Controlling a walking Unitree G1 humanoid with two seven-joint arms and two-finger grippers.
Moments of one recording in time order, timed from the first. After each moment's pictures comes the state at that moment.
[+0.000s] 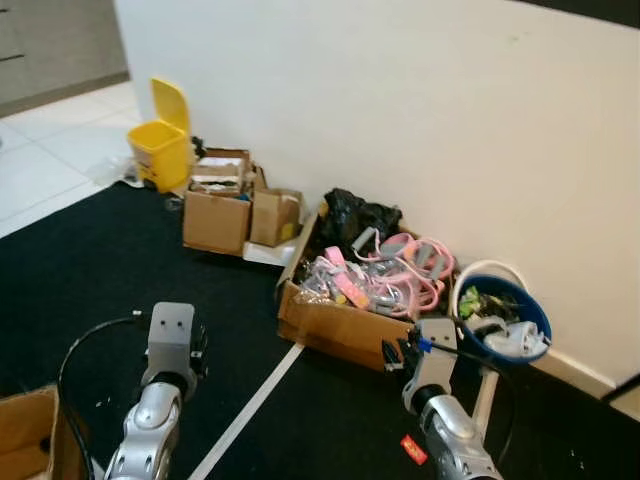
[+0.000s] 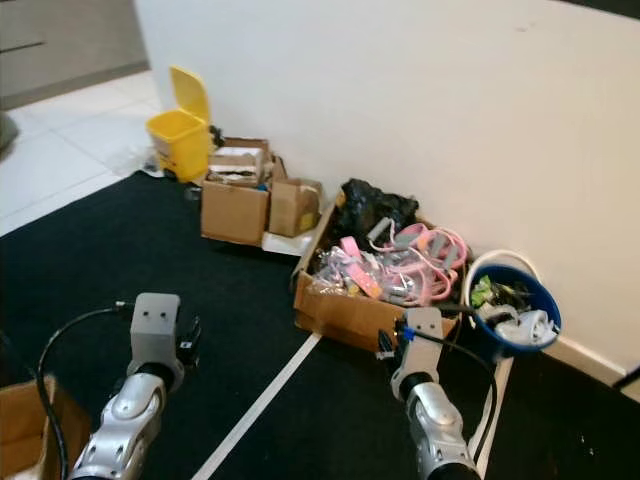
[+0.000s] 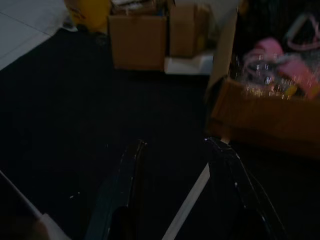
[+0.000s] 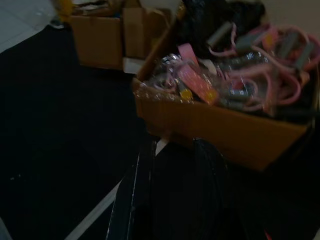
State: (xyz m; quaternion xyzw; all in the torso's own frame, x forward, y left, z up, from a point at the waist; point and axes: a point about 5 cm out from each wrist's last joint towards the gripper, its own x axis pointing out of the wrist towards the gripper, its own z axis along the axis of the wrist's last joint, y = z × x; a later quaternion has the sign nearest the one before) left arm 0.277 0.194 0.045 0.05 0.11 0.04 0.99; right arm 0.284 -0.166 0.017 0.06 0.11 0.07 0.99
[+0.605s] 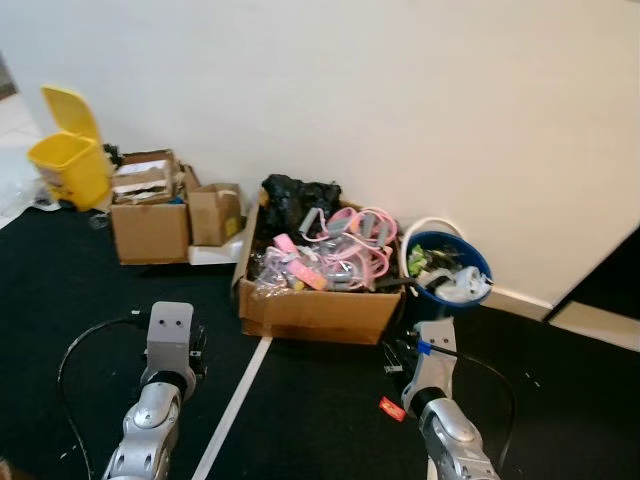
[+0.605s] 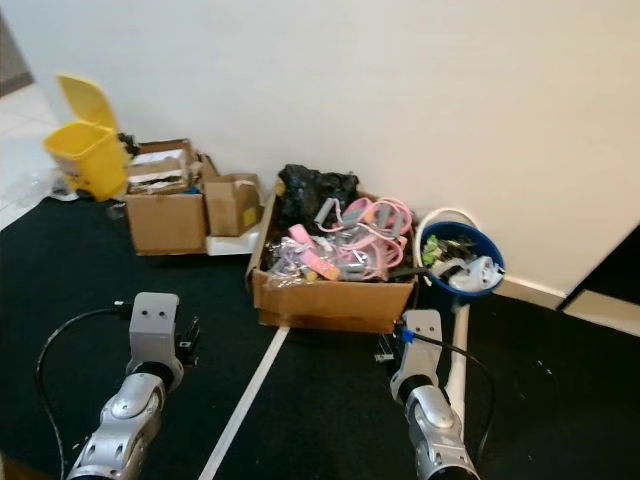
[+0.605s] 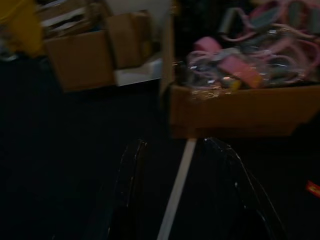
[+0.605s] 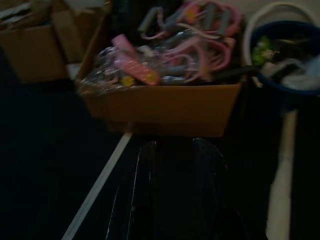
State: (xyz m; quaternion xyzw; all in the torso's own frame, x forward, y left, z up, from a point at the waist) left arm 0.278 0.192 0.047 0.05 0.11 0.03 0.99; right arm 0.280 -0.168 0.014 0.06 0.11 0.06 0.99
